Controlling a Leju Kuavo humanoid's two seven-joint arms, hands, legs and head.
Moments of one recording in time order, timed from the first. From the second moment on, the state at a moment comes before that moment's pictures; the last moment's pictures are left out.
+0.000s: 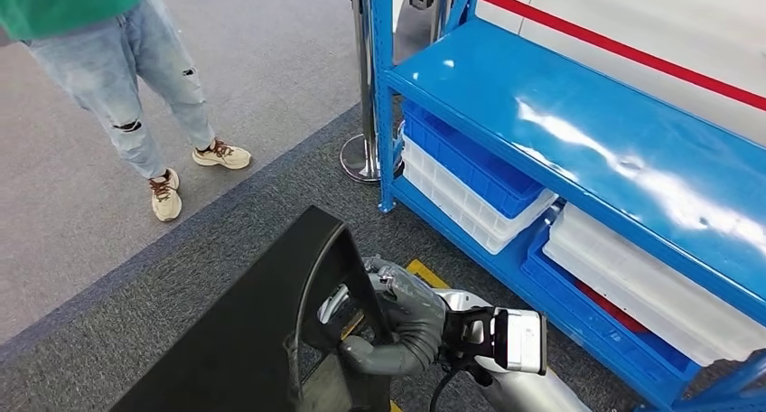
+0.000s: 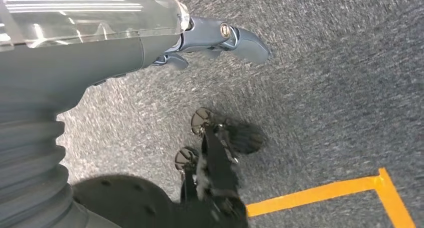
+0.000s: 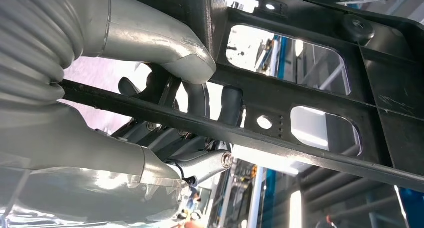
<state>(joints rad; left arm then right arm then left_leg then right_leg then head) -0.09 -0.05 1.43 -0.22 -0.96 0.01 -0.26 -0.38 -0.04 0.72 -1.63 -0.14 0.44 -0.62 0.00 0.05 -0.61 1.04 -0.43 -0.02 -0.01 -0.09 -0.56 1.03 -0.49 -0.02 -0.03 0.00</state>
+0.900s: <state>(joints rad) -0.08 -0.07 1.43 -0.22 -0.97 -0.03 -0.25 -0.38 -0.04 0.72 -1.65 -0.15 0.42 -0.58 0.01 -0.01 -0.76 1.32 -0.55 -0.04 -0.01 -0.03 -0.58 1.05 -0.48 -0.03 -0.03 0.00</state>
